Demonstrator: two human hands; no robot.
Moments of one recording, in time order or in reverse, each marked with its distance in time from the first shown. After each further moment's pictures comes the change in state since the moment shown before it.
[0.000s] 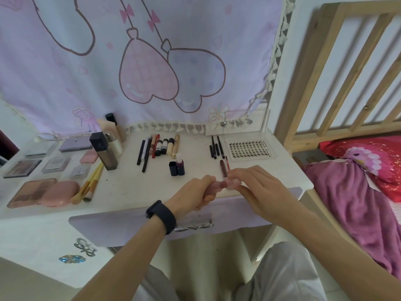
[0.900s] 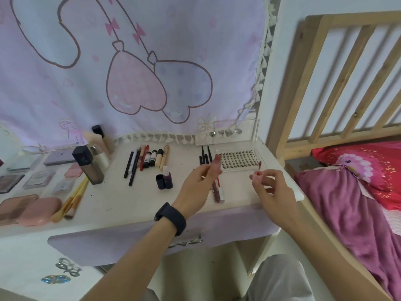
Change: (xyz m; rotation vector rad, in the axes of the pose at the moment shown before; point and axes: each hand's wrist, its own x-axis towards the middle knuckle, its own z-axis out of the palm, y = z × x) left_hand 0.044 0.023 0.026 0.047 0.300 0.270; right_hand -0.037 0.054 0.008 0.409 0.202 0.995
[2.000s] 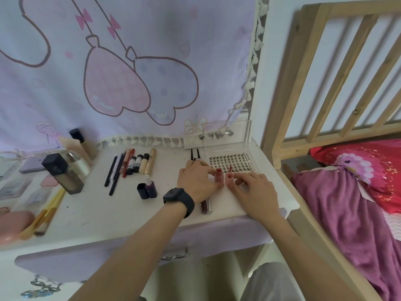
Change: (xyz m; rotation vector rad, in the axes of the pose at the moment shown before) left_hand 0.080 -0.022 0.033 0.807 0.038 0.127; right_hand 0.046 0.016 0.023 -0.498 -0.089 -0.080
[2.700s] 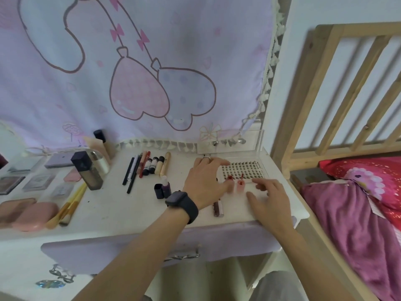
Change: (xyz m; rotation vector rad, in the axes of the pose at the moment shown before) left_hand -0.030 0.008 -0.046 -0.147 0.092 0.117; right_hand -0.021 -0.009 -0.011 0.163 0.120 0.046
